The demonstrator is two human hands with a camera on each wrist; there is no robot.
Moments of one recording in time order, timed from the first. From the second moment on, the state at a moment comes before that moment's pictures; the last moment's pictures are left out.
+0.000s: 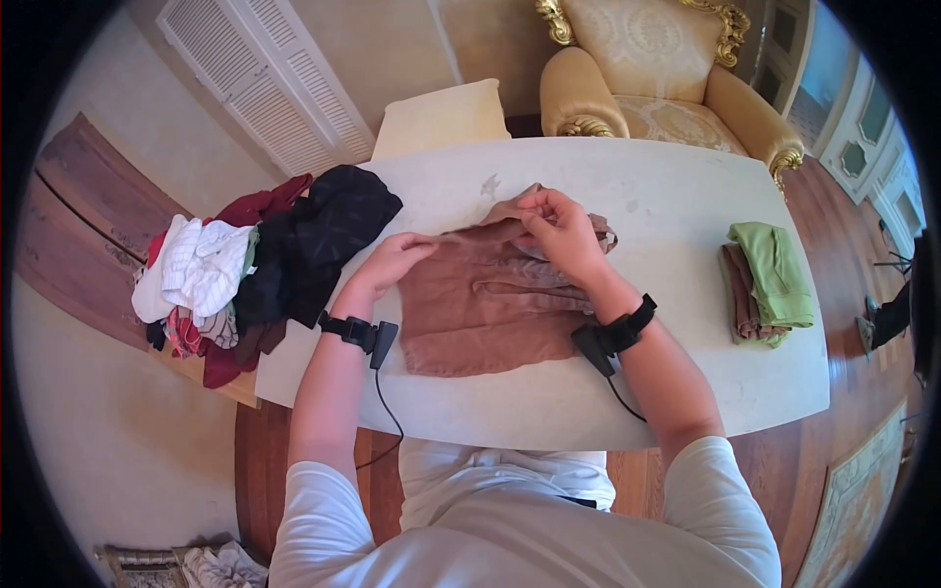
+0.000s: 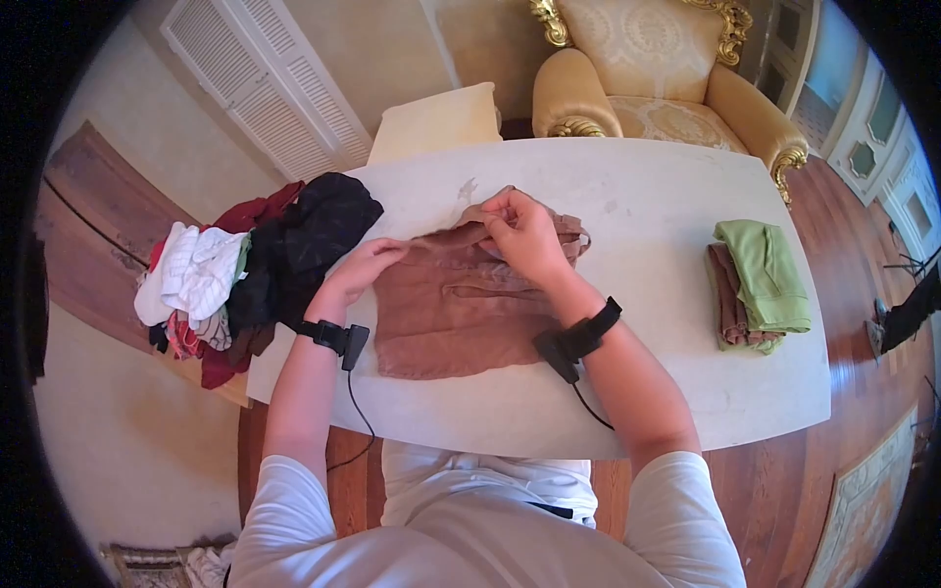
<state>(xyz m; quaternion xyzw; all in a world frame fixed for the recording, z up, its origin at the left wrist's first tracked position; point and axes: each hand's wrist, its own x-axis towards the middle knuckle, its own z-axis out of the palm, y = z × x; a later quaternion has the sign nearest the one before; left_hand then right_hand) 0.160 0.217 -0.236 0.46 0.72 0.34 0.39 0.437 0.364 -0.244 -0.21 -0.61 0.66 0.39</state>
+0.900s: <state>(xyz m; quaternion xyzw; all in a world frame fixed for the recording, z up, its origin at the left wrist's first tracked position) 0.141 0.237 -0.253 0.38 0.75 0.39 0.36 0.450 0.370 -0.244 -0.29 -0.77 0.47 0.32</state>
